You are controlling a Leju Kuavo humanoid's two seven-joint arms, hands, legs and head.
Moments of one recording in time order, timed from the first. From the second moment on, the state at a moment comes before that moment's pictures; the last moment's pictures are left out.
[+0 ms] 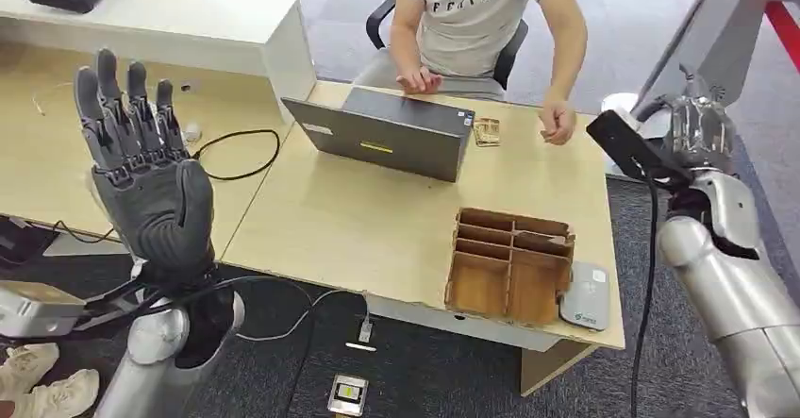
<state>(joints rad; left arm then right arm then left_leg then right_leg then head) -0.20 0.13 -0.52 -2.04 0.31 0.50 -0.65 -0.96 -0.28 0.62 -0.79 0.75 -0.35 0.07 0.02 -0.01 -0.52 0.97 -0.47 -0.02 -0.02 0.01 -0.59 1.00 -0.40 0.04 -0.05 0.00</state>
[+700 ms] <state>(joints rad) -0.14 0.14 -0.52 -2.06 0.27 0.52 -0.64 -0.58 -0.45 0.43 -1.08 0.61 -0.53 0.09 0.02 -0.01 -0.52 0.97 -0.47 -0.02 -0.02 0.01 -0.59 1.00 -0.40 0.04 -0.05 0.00</state>
